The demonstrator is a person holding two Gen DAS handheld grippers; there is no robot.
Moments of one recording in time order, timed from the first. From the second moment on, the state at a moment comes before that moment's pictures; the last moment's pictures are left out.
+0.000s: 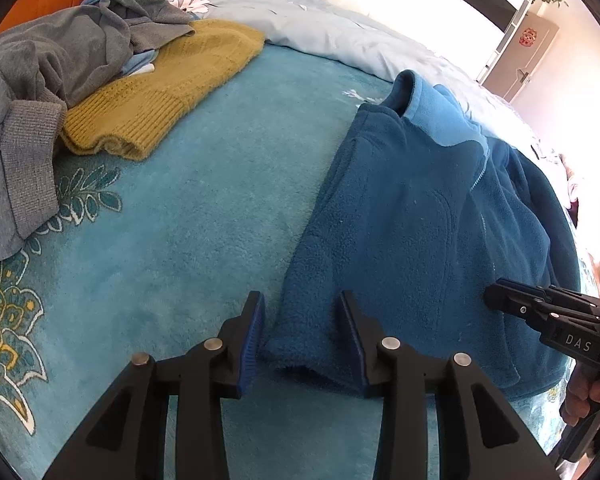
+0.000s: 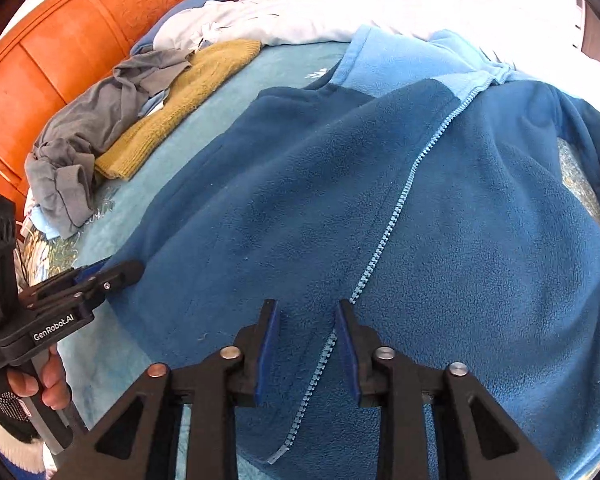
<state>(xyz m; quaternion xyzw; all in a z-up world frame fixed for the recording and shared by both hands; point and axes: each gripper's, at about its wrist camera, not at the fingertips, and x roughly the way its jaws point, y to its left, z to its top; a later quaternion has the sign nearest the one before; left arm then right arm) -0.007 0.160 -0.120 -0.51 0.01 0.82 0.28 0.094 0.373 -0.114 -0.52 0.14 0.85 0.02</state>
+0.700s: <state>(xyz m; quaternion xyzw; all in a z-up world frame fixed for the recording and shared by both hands) 0.019 0.165 -0.109 -0.49 0.03 0.82 0.29 0.124 0.380 -0.106 -0.52 0.12 0.84 0.02</state>
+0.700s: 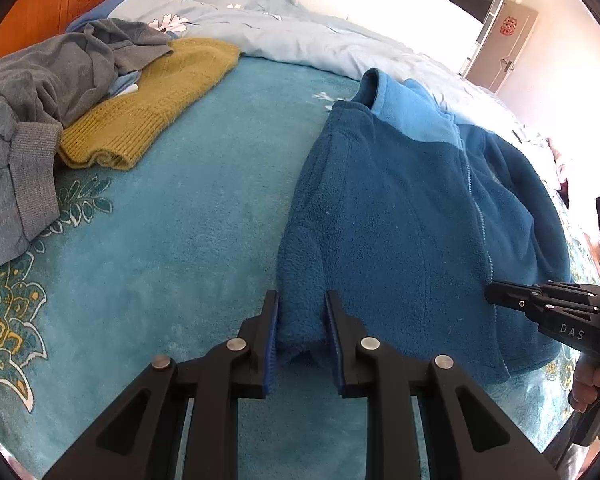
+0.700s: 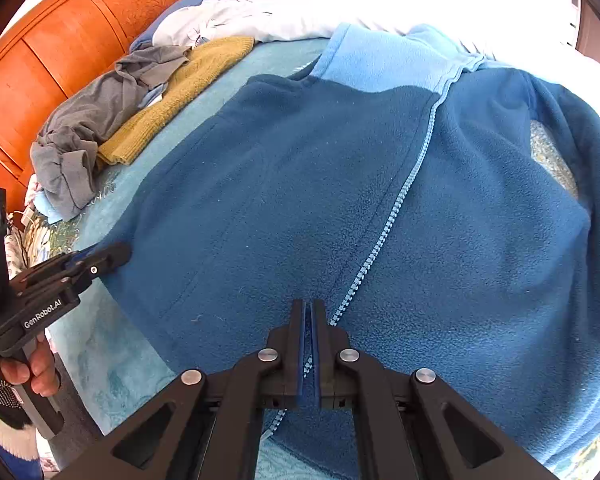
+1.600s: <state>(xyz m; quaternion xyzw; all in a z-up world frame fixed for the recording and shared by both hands) 0.056 0.158 -0.072 -0.44 0.03 0.87 0.21 0.283 0.629 -0.069 -0.50 0.13 0.81 0.29</state>
